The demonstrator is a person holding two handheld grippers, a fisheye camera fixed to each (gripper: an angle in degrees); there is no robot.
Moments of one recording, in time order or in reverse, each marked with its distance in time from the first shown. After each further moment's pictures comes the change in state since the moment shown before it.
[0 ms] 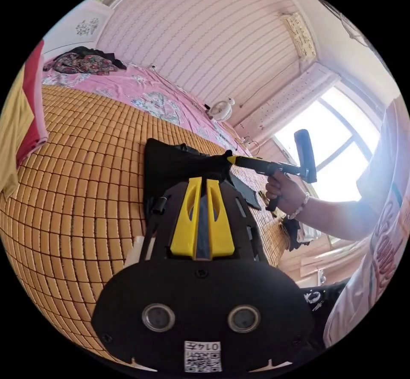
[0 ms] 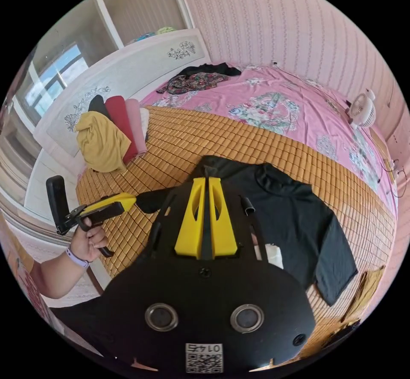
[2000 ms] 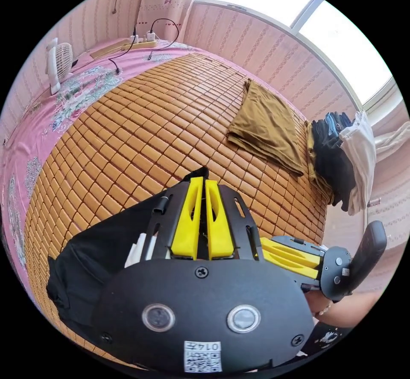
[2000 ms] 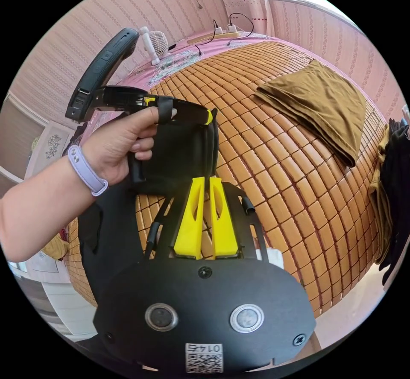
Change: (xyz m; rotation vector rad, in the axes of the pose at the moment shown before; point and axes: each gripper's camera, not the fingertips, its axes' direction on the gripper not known) left arm 0.385 -0.002 0.632 -0.704 -0.069 0.702; right arm 0.345 0.322 -0.195 0.092 0.207 0.857
